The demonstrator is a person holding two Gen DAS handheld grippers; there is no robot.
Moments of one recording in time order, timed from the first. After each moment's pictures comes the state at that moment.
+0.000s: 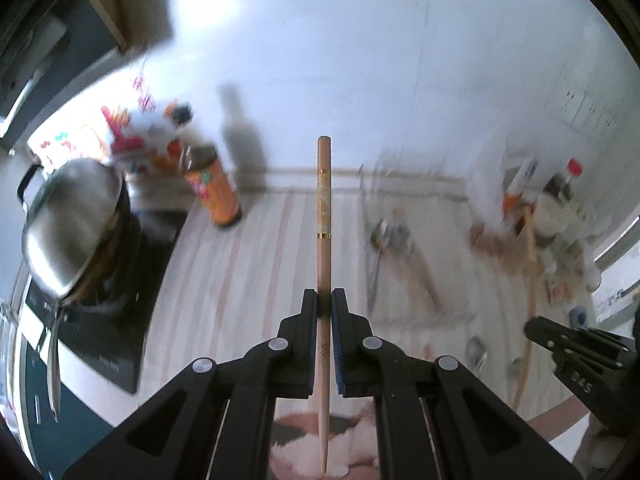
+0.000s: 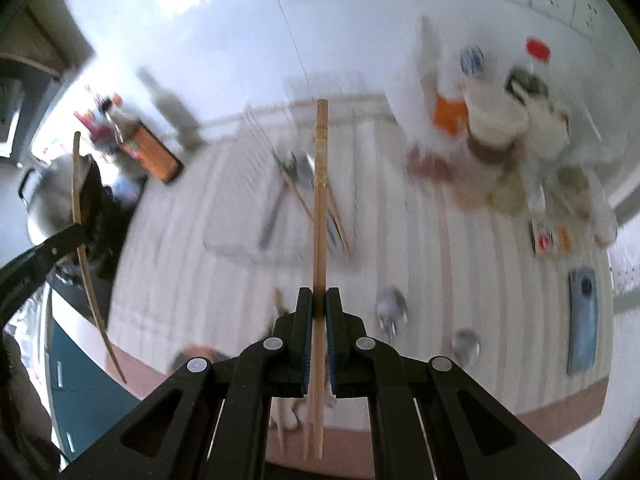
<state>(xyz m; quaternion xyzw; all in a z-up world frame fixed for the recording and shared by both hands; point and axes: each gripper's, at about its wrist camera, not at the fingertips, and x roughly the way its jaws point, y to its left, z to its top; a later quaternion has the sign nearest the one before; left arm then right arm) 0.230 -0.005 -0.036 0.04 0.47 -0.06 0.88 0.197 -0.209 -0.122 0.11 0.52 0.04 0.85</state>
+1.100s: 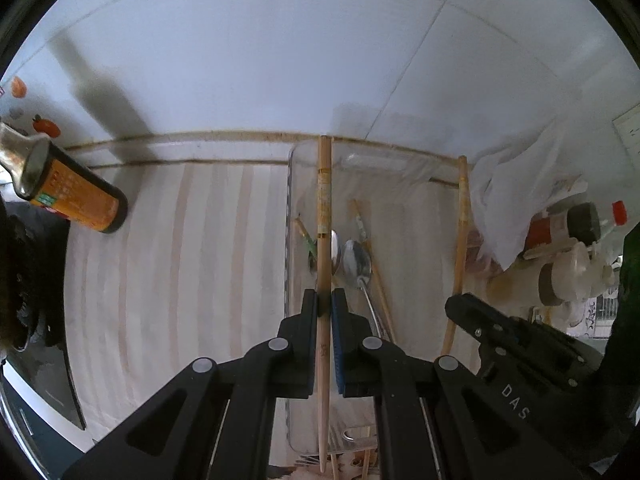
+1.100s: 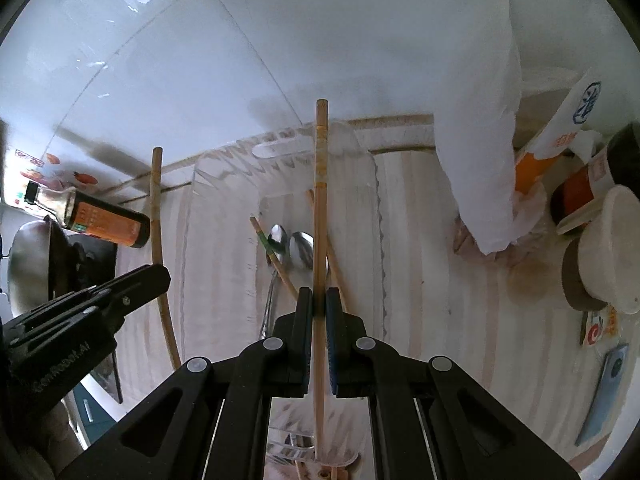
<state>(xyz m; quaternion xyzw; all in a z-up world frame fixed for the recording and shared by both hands) 0.407 -0.073 -0.136 -0.01 0.64 -0.12 0.76 0.380 -0.205 -0.186 0.14 0.60 0.03 0.79</state>
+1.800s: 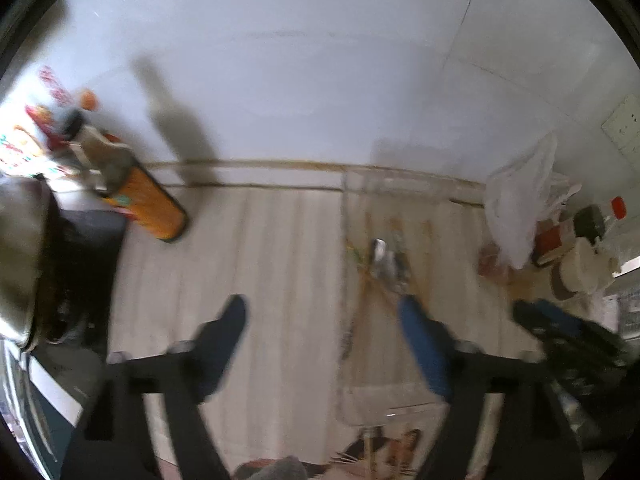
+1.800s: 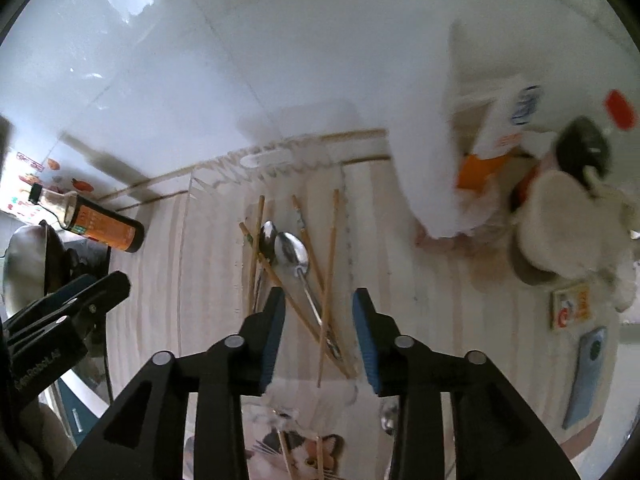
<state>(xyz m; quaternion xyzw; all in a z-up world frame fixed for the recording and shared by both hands) 0.363 -0.038 -0.087 0.03 0.56 -0.06 0.83 0.332 -0.225 -0.145 0.13 0.56 -0.01 0.82</state>
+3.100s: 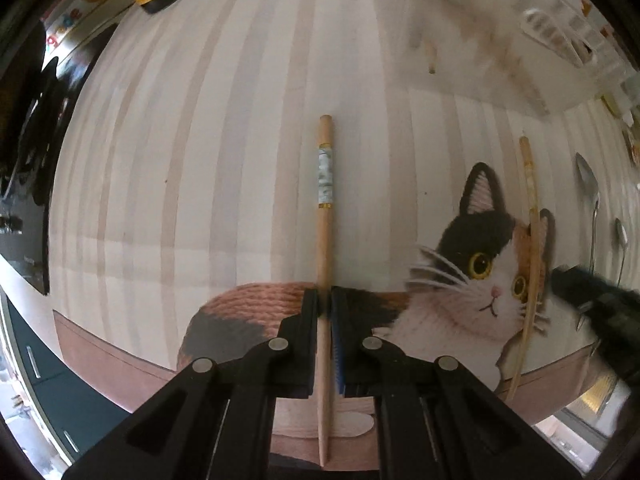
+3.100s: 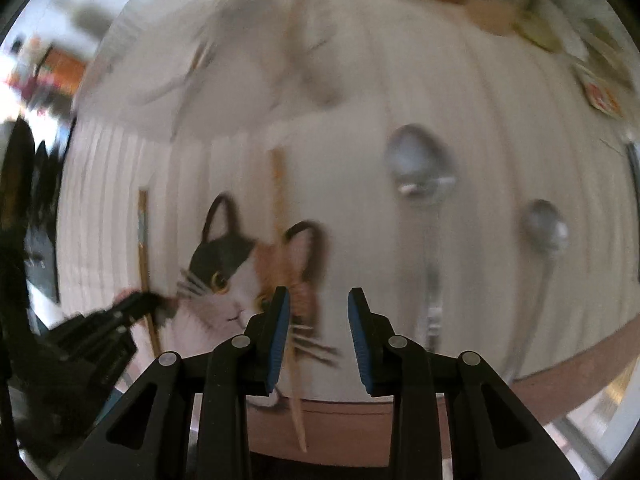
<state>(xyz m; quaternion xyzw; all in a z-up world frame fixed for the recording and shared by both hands) 0.204 0.008 -0.269 0.07 0.69 -0.05 0.72 0.162 -0.169 -0.314 0.10 0.67 0.01 0.73</state>
